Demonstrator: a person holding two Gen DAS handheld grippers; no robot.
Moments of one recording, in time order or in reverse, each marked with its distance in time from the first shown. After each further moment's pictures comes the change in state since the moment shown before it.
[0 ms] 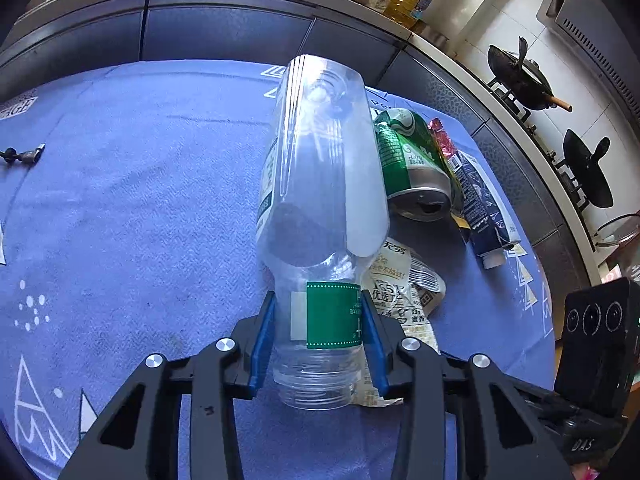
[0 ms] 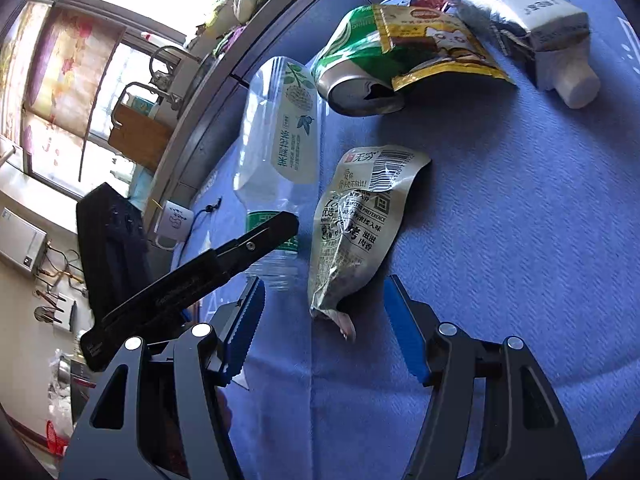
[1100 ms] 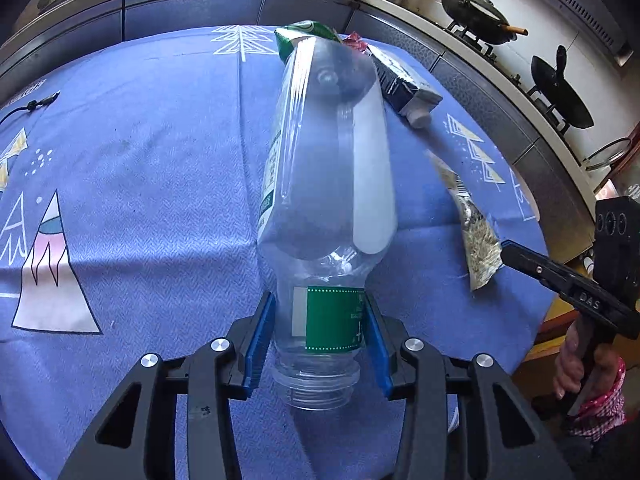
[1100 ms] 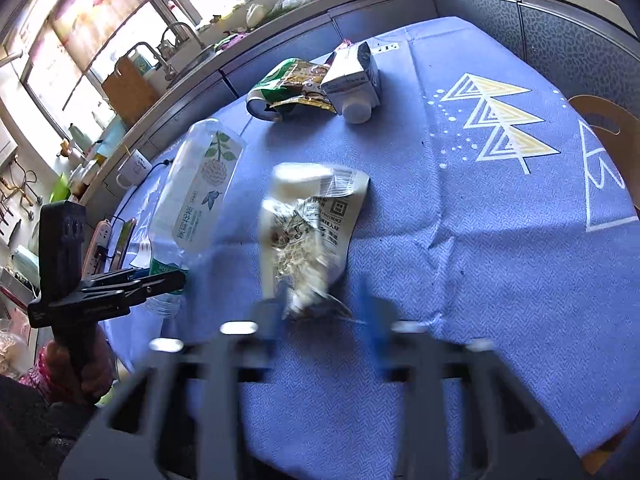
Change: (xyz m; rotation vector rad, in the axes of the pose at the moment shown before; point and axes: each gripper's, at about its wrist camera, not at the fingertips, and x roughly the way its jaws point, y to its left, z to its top) left arm -0.033 -0.073 -0.122 0.112 0.083 0.037; right arm -0.161 -0.081 -0.075 -0.253 -0.102 -0.203
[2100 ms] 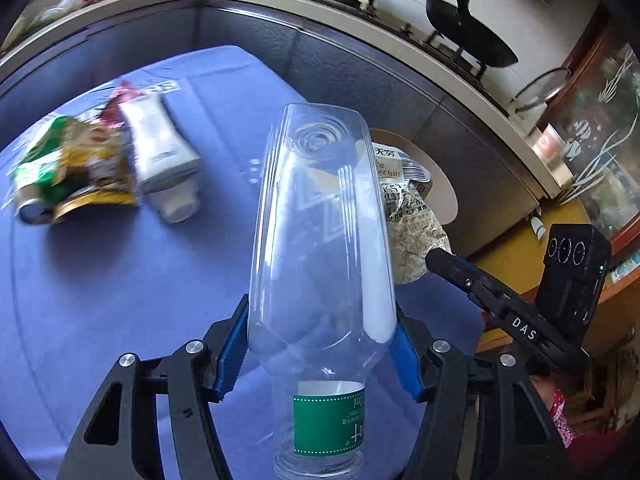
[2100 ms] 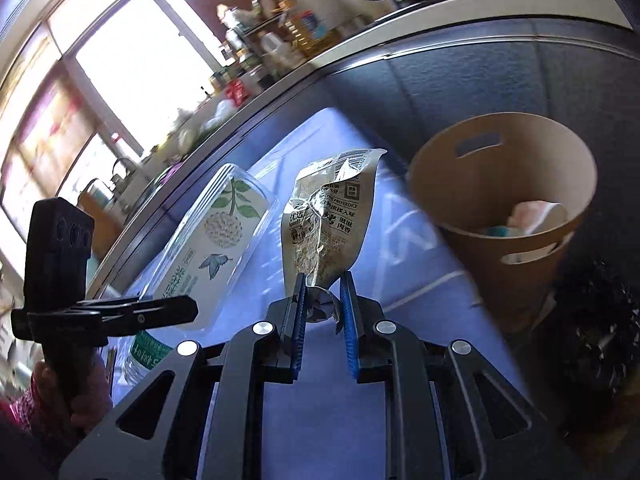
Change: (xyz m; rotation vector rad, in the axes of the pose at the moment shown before) left arm 0.070 -0.189 0.109 0.318 0.109 -0.231; right arm -0.079 -0.129 -0.001 0.322 -0.367 -0.105
